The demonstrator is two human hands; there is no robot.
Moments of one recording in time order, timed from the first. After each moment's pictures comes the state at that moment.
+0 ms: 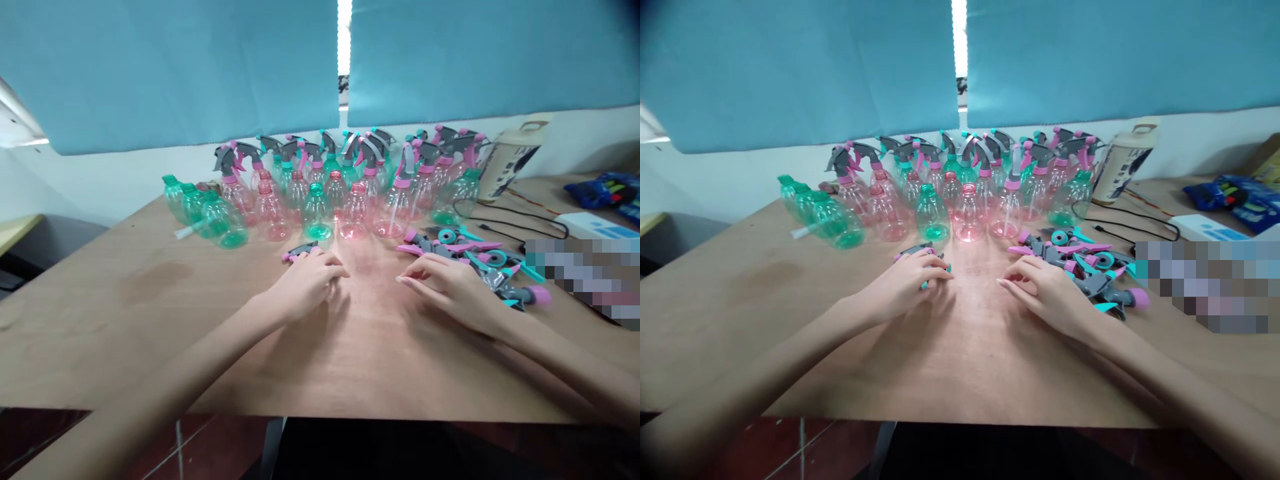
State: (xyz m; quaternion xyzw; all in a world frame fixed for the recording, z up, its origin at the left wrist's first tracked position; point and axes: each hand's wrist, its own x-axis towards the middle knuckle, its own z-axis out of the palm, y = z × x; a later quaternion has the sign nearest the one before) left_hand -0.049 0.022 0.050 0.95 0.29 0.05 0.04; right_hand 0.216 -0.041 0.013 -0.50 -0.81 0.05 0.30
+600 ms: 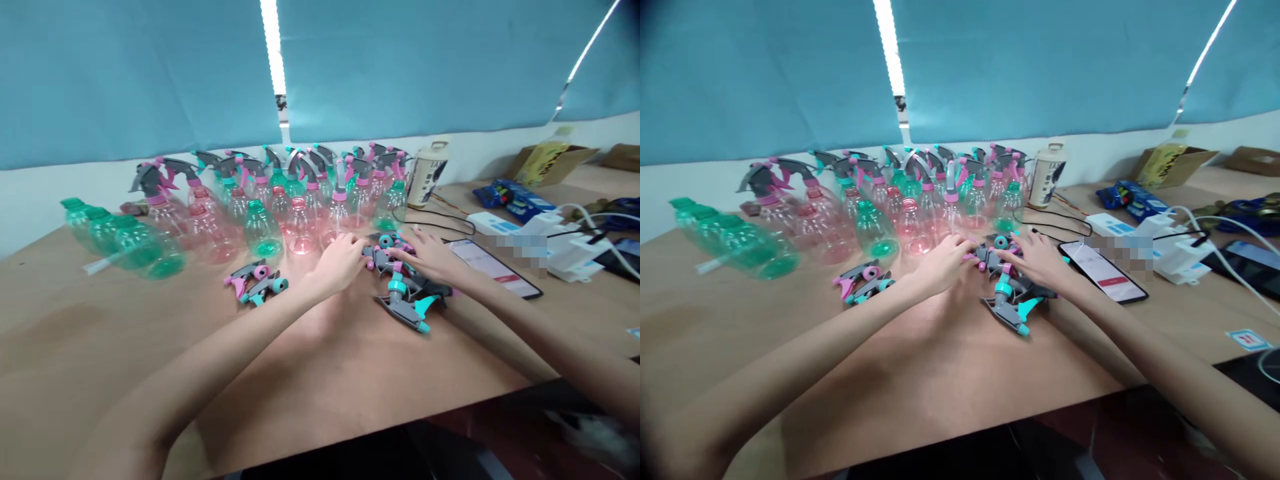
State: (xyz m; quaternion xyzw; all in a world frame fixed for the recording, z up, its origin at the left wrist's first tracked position) left_hand 0.107 0.057 0.035 0.95 0.29 0.12 0.03; right_hand 0.335 0.001 -0.011 -0.67 -0.73 -0.04 0.12
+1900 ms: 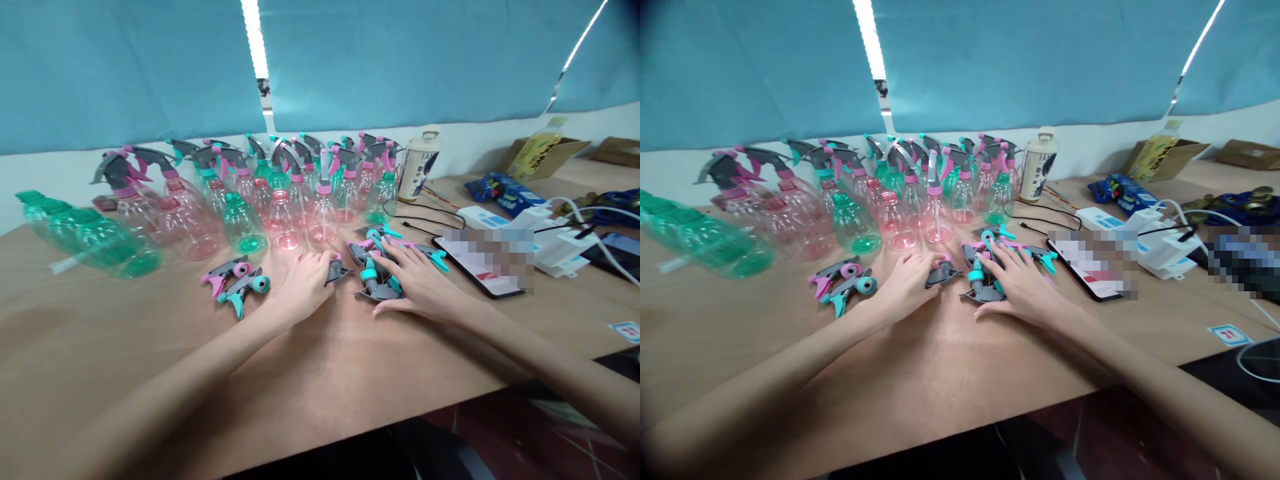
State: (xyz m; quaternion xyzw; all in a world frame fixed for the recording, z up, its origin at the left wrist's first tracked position) left_hand 0.073 0.042 0.012 0.94 0.32 0.11 0.04; right_hand 0.301 -0.050 -0.009 -0.59 -0.79 -0.06 0.13
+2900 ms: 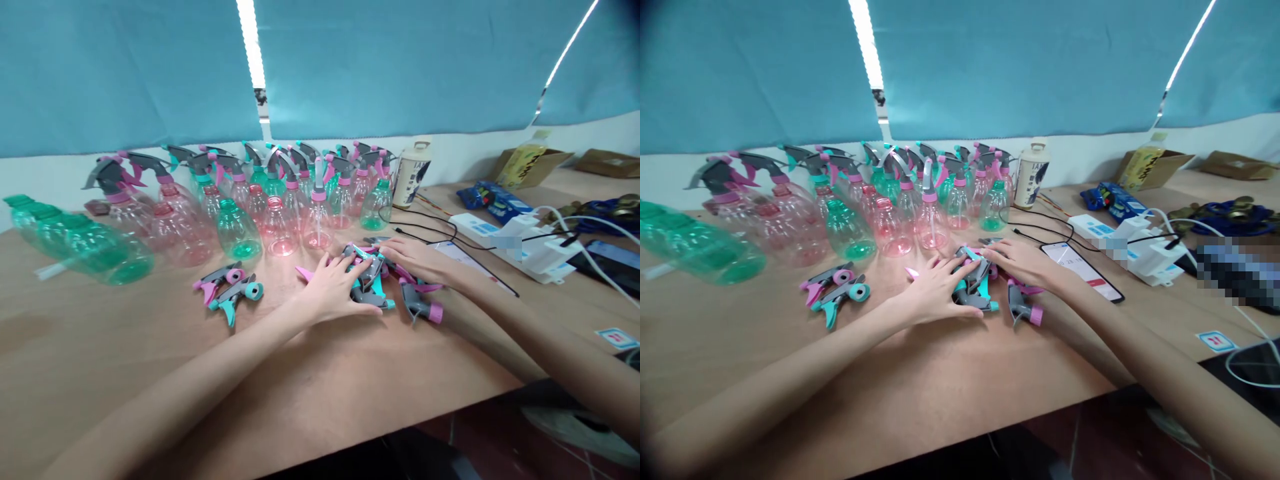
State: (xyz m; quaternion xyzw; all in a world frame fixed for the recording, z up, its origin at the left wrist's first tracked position) left_hand 0.116 0.038 0.001 0.97 0.21 0.10 0.04; right_hand 0.342 -0.004 0.019 -0.63 -0.75 0.11 0.17
